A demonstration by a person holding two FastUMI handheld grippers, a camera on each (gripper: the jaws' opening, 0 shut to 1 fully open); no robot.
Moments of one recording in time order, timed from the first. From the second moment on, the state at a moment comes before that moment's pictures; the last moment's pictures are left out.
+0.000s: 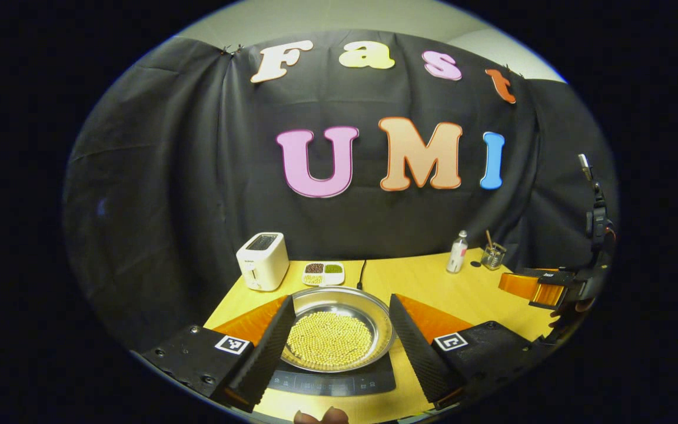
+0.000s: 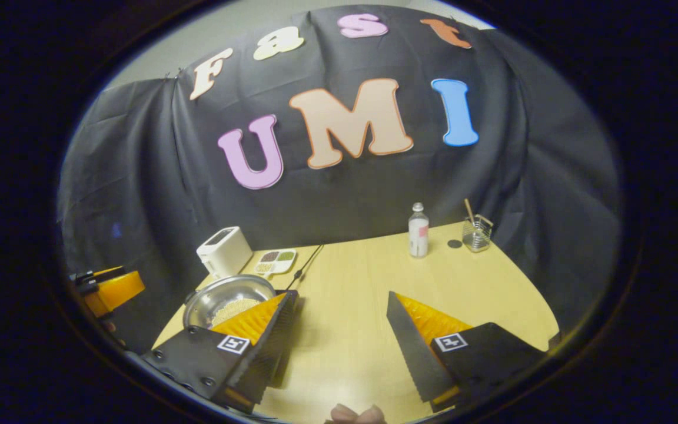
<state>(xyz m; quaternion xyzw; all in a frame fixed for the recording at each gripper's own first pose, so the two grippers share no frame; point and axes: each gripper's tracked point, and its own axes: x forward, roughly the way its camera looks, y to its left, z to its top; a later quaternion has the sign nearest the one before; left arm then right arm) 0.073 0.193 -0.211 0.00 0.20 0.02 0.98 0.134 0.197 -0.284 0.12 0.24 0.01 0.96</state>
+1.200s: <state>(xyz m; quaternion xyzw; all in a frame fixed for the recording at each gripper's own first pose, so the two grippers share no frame) -0.018 -0.002 -0.052 -0.02 0.06 0.00 1.00 -0.024 -0.020 -0.071 0.08 0.05 -0.02 0.99</state>
